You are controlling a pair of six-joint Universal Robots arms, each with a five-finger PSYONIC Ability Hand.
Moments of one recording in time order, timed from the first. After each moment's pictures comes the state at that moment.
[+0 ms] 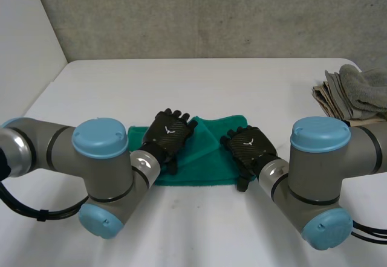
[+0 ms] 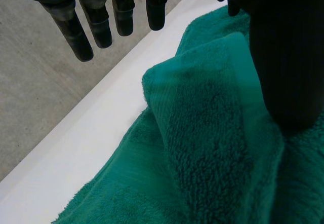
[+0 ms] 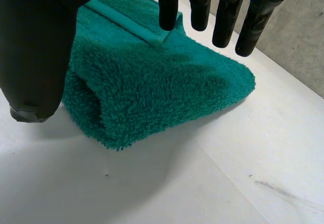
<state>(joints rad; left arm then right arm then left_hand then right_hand) 4.11 -2.22 -1.47 3.46 -1.50 3.60 2.12 -0.97 1.53 -0.17 1.47 2.77 0.19 0.20 0.21 0.20 0.05 0.21 0.23 0.23 0.24 0.07</state>
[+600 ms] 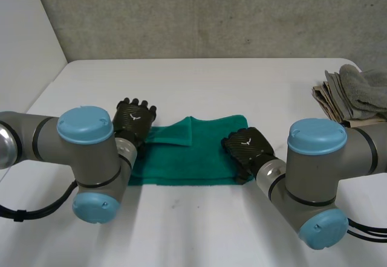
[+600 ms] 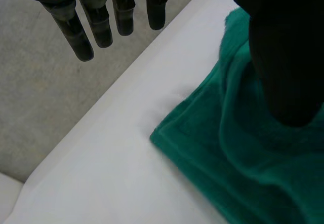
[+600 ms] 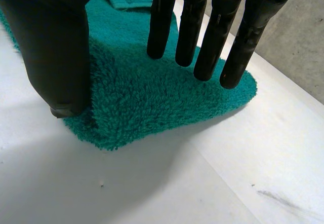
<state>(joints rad) 4.19 -2.22 -1.44 3.46 -1.74 3.63 2.12 -0.95 1.52 -0.19 1.47 2.77 0.19 0.20 0.21 0.20 0.05 0.51 0.61 0.60 0.60 0.41</state>
